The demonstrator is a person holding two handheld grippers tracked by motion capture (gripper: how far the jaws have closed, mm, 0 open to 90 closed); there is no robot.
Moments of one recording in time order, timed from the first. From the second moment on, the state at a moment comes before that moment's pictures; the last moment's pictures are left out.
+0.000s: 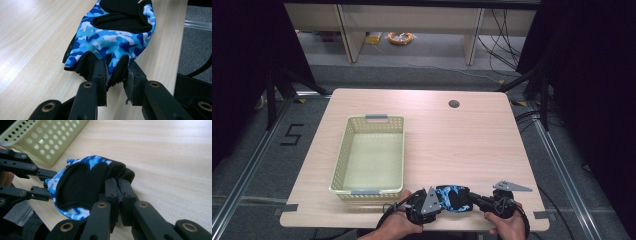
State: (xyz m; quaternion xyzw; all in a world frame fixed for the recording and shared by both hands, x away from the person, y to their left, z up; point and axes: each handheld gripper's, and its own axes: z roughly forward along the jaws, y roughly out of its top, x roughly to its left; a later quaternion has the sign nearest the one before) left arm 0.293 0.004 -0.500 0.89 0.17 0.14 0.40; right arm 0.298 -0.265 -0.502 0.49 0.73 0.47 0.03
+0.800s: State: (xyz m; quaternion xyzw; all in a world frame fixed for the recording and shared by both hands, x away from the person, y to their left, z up) left arm 0.283 0.023 -0.493 0.89 0.16 0.13 0.40; right arm 0.282 -0.246 -0.489 0.48 0.74 0.47 0.03
